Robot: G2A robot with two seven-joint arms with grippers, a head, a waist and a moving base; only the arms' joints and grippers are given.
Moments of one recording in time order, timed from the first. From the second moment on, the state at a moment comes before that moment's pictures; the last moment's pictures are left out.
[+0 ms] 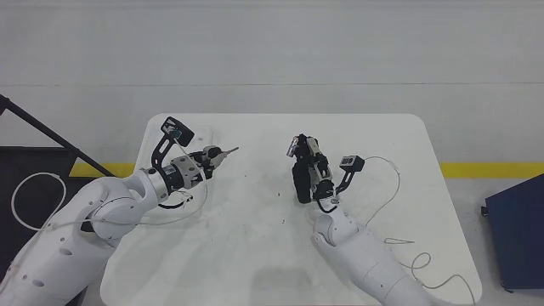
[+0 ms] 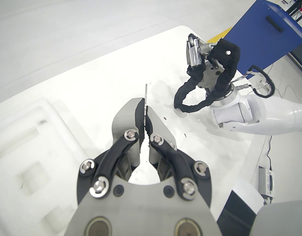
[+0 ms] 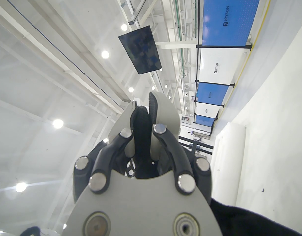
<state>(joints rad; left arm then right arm) 1.31 -0.68 -1.23 -1.90 0.46 -0.25 -0.46 -1.01 -1.41 0.69 -0.94 0.54 -1.00 -0.16</state>
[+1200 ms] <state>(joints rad) 1.31 -0.68 -1.23 -1.90 0.46 -0.25 -0.46 -1.03 -1.66 0.71 -0.95 0.70 -1.01 -0.30</state>
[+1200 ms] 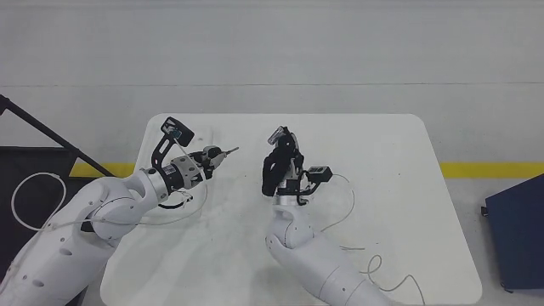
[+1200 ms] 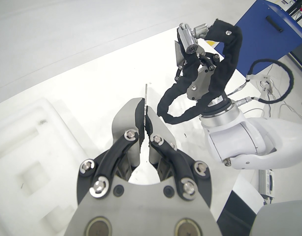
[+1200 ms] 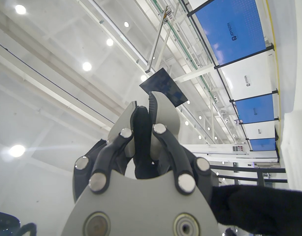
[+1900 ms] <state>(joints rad) 1.31 -0.68 -1.23 -1.90 0.46 -0.25 -0.46 -1.15 -1.80 1.00 -0.92 0.41 -1.01 -0.02</state>
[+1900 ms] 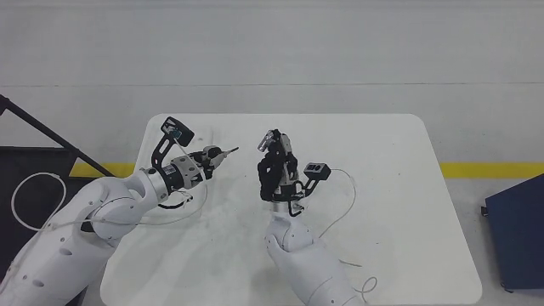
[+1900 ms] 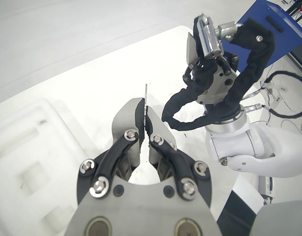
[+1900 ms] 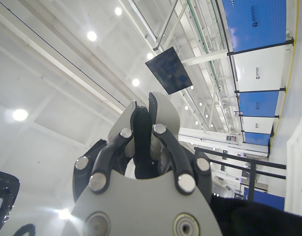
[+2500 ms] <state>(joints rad) 1.32 -0.70 -1.21 -1.85 0.27 -0.50 -0.48 -1.15 -1.81 1.03 -0.90 0.42 -1.01 -0.03</state>
